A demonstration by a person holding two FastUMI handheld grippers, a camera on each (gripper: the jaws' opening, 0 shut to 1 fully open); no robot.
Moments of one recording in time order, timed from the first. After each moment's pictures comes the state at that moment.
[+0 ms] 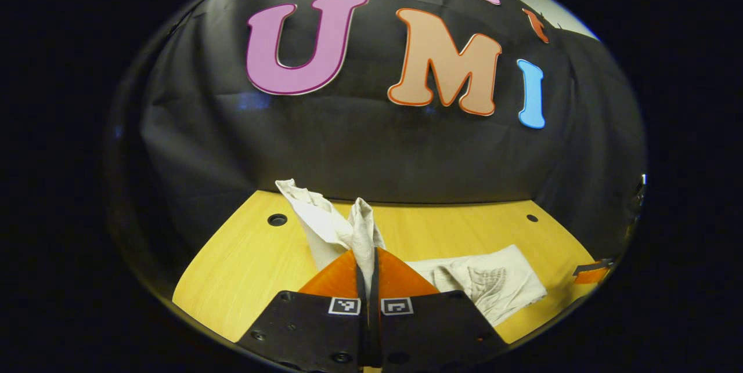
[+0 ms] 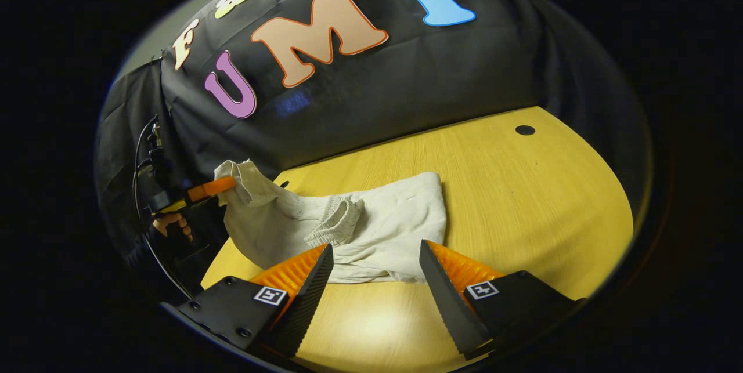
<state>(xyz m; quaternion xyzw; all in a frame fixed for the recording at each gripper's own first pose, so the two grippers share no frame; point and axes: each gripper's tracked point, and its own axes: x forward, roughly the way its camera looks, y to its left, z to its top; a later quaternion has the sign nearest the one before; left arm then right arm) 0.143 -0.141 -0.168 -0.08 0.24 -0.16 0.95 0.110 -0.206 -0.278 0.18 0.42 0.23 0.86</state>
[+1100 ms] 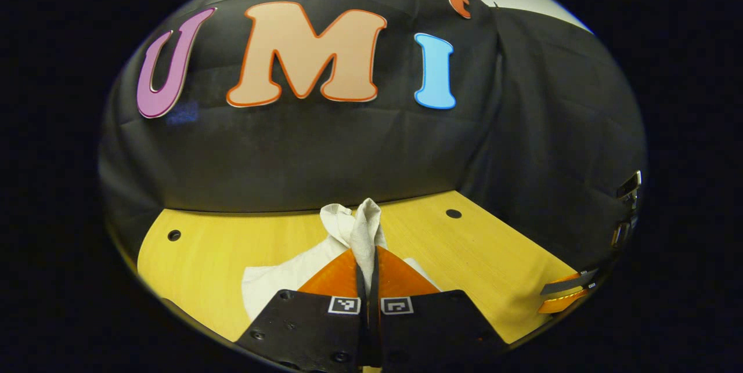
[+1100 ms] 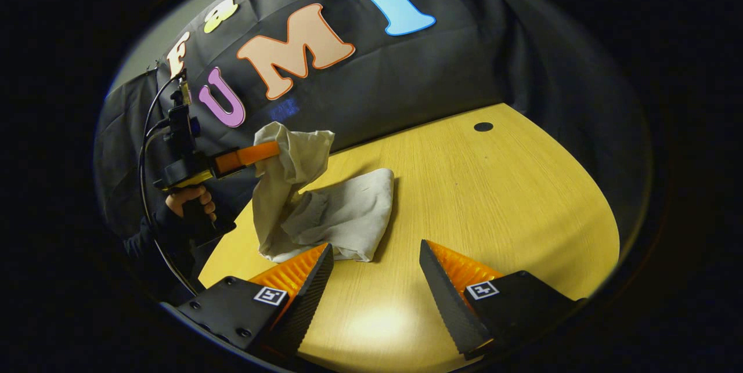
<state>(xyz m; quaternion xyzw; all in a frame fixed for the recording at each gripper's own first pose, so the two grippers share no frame) 0.098 -0.382 -0.153 -0.06 0.24 -0.32 0.91 0.088 -0.309 -0.280 0.19 0.43 0.21 0.86</state>
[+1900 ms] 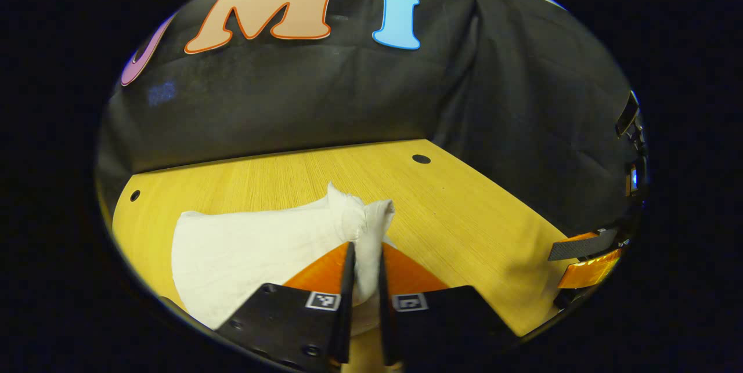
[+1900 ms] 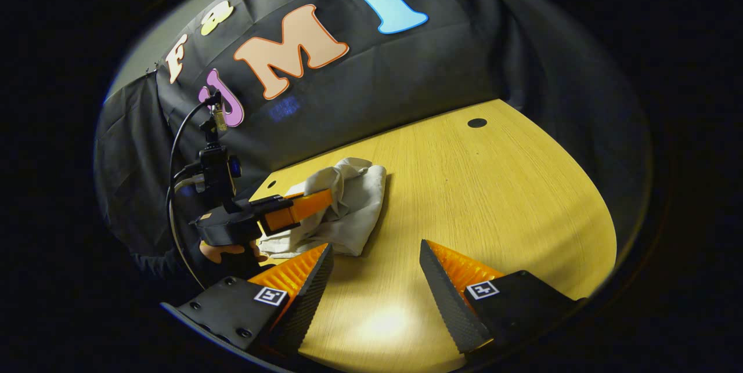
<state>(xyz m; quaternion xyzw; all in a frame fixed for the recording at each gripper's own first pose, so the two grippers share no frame) 0.012 -0.448 -0.229 -0.05 0.30 -0.36 0.88 0.088 -0.318 -0.285 0.19 0.43 0.22 0.85</state>
